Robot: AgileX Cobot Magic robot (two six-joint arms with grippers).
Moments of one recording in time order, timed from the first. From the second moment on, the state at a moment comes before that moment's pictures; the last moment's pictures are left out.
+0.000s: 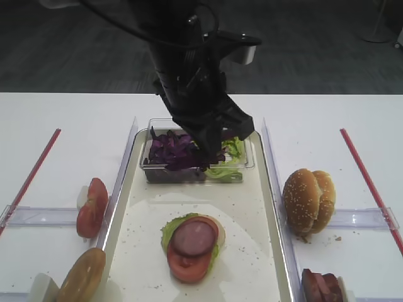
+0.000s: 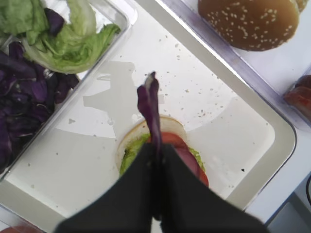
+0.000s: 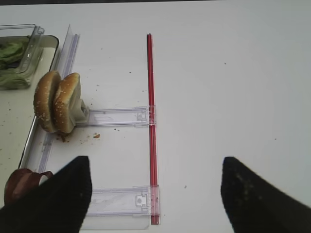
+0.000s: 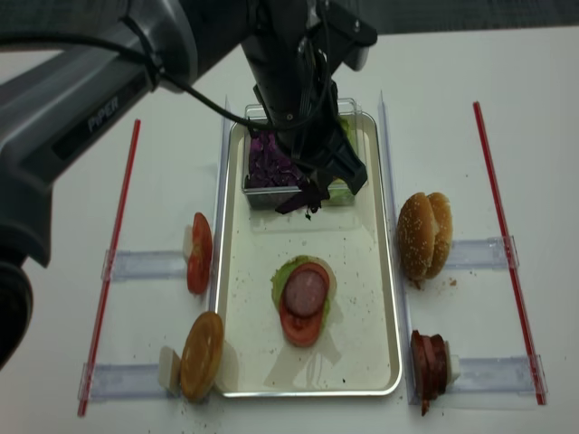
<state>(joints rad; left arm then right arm) -0.68 1.91 -1.73 -0.16 1.23 0.17 -0.03 -0.02 -0.48 0.03 1.13 0.00</state>
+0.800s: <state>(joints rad) -0.74 1.86 -1.47 -0.17 1.23 0.16 -0.03 -0.02 -0.48 0.03 1.13 0.00</state>
